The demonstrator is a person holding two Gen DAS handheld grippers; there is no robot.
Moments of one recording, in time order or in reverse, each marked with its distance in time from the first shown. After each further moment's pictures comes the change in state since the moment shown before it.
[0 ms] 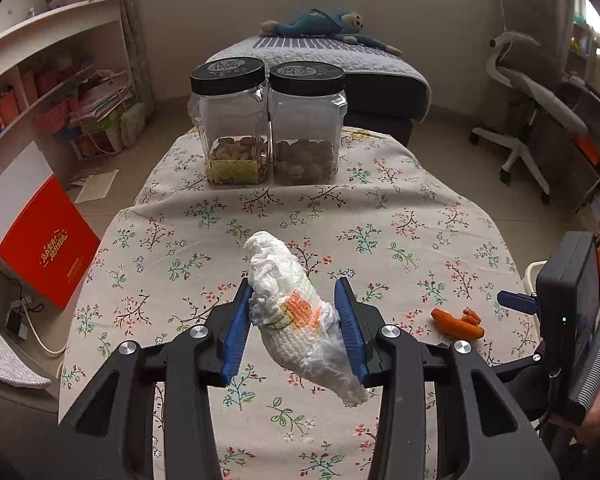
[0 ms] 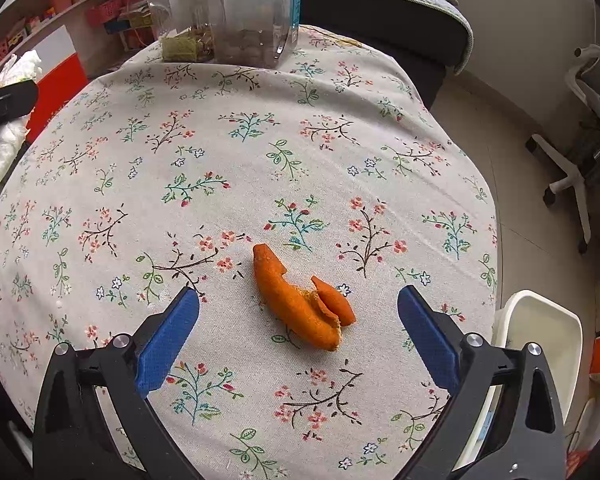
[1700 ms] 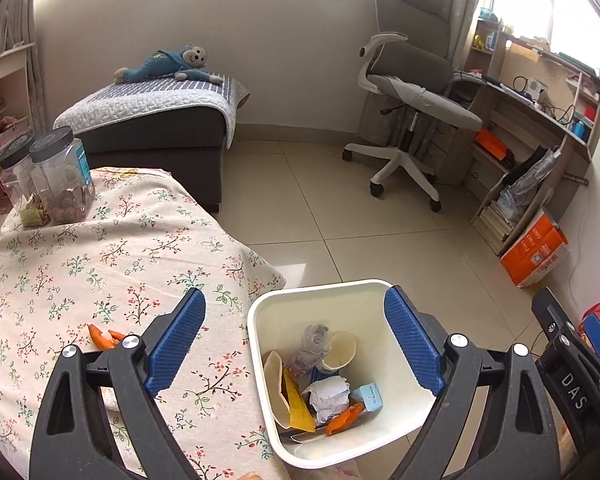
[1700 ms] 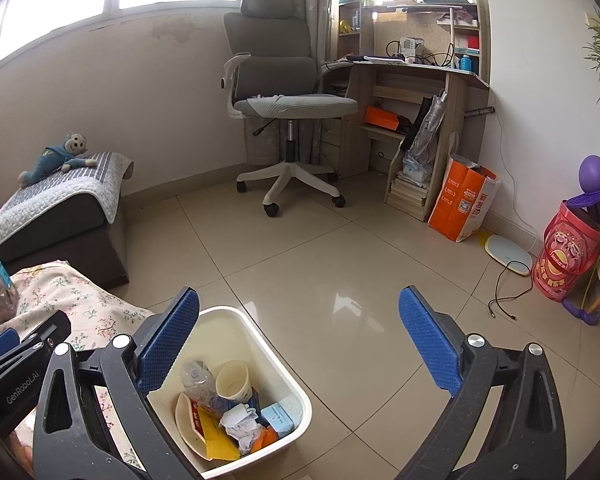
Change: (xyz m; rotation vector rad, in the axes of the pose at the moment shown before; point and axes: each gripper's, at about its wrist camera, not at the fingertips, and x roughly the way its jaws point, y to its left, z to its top) left arm -0.043 -0.330 -0.011 0.064 -0.130 -0.258; right arm -0.205 -0.247 -0.177 0.752 -0.473 -0.604
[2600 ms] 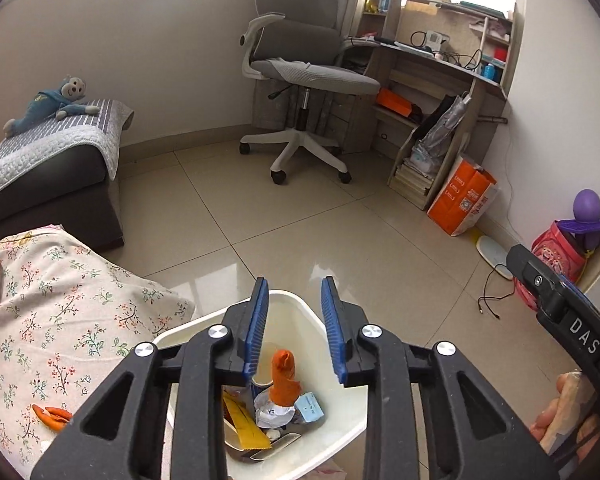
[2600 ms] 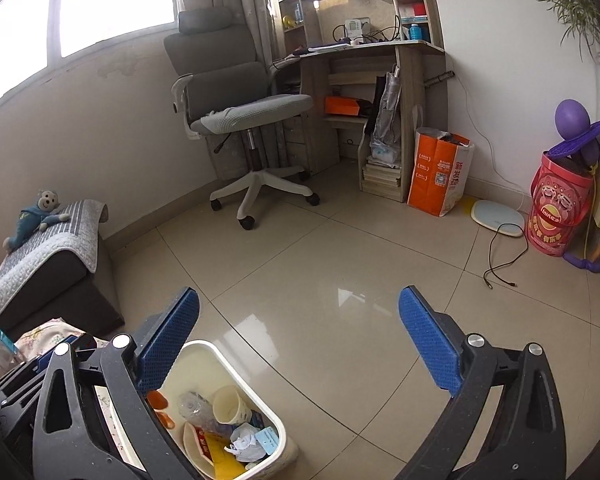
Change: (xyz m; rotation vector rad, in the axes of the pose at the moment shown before) left arm 0.021 -0.089 0.025 0.263 0.039 -0.294; right arm 0.011 -0.070 0.019 0.229 -0.012 -0.075
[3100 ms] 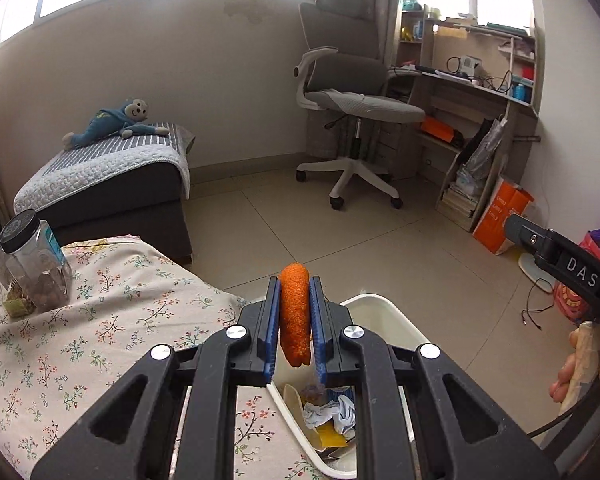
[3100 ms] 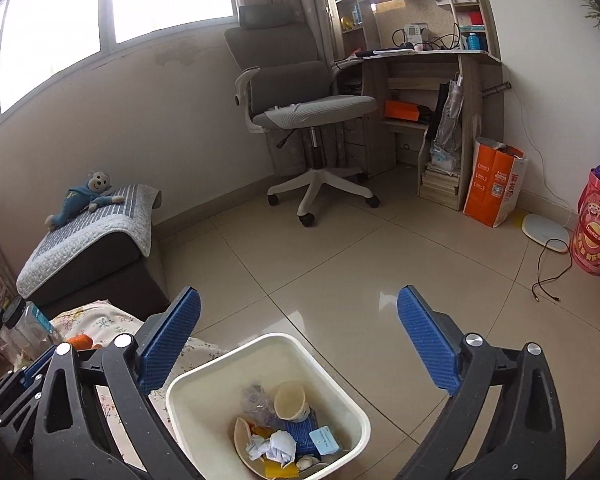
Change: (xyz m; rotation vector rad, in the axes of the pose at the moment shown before) left arm -0.058 0.071 -0.025 0.009 -0.110 0.137; right arm -0.010 0.062 -0.006 -0.043 0.005 0.155
